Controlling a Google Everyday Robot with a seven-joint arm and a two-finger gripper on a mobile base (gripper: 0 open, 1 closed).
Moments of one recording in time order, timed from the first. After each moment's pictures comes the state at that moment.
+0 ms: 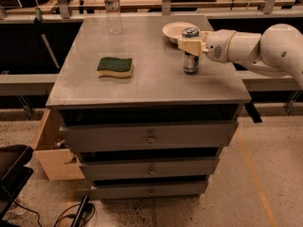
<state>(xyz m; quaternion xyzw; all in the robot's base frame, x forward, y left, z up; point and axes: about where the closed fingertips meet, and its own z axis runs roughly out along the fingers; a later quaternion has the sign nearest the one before) 0.723 -0.120 0.916 -0.32 0.71 0.28 0.57</state>
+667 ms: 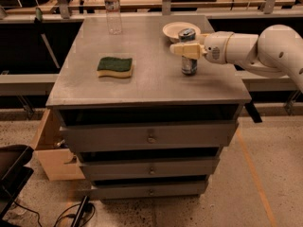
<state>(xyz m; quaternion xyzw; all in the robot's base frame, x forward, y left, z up) 0.723 -0.114 0.915 -0.32 0.71 0.29 0.56</state>
